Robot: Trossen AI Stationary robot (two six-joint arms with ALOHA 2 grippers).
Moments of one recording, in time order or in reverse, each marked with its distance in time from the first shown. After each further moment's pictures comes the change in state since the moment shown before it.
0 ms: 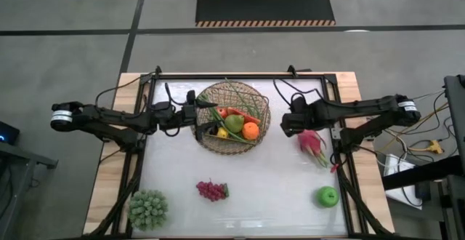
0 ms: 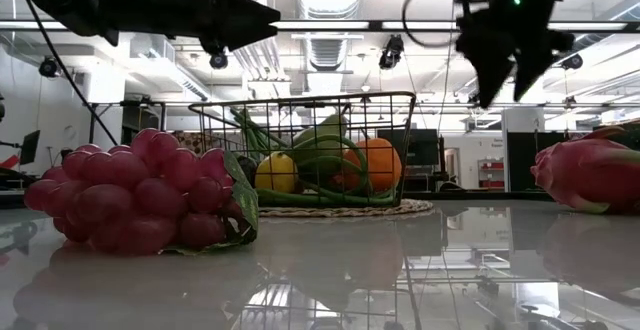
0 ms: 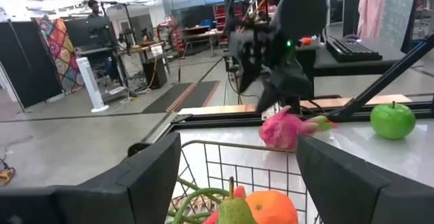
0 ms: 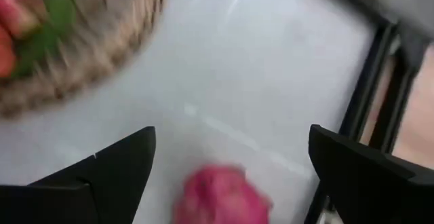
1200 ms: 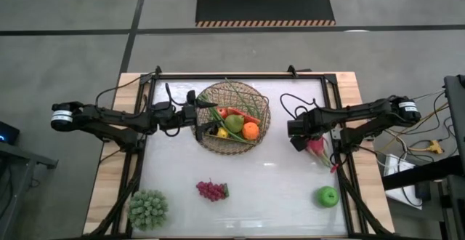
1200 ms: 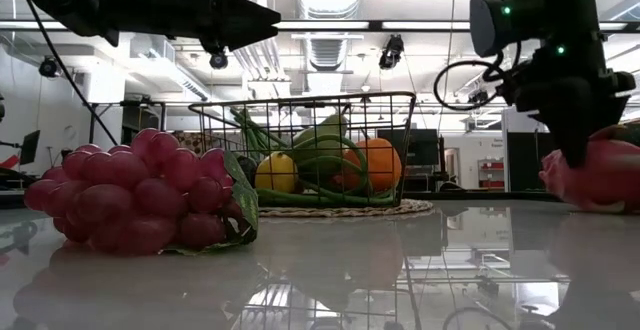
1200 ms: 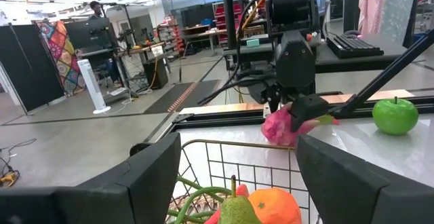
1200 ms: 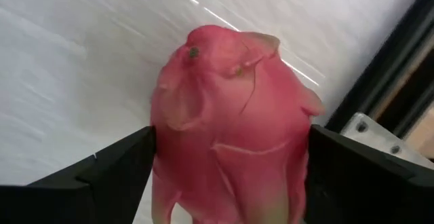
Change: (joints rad) left arm 0.000 0.003 0.000 0.000 0.000 0.022; right arm -0.039 0.000 -0.261 0.020 -0.406 -0.008
